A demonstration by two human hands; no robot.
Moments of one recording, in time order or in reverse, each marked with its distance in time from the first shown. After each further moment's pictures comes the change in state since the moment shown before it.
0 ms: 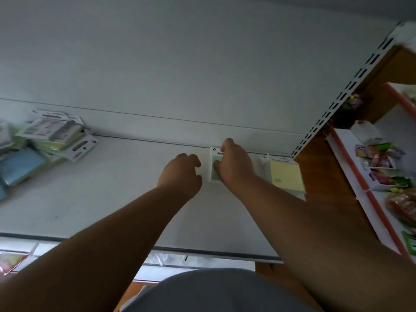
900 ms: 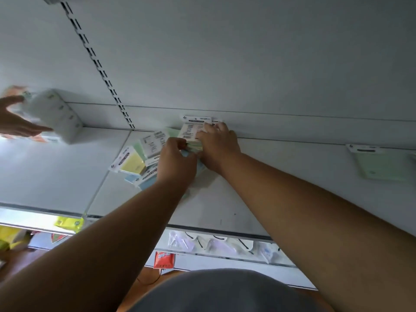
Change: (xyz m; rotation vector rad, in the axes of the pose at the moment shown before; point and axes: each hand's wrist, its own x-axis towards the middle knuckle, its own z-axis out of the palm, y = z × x) left_hand -0.032 -0.296 -0.190 -0.545 0.304 -0.369; right_hand 0.016 -0.355 0.170 -0.293 -0.033 -0.385
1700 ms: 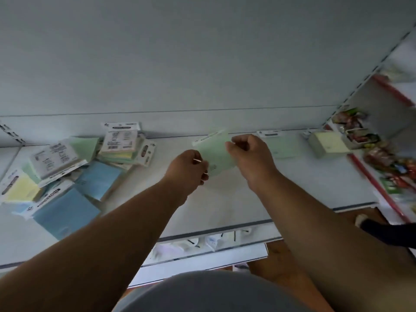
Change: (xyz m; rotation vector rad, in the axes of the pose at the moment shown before) left_hand -0.063 0.064 0.135 -0.183 -0.657 -0.057; right_hand -0.146 0.167 -0.056 0.950 0.364 0.808
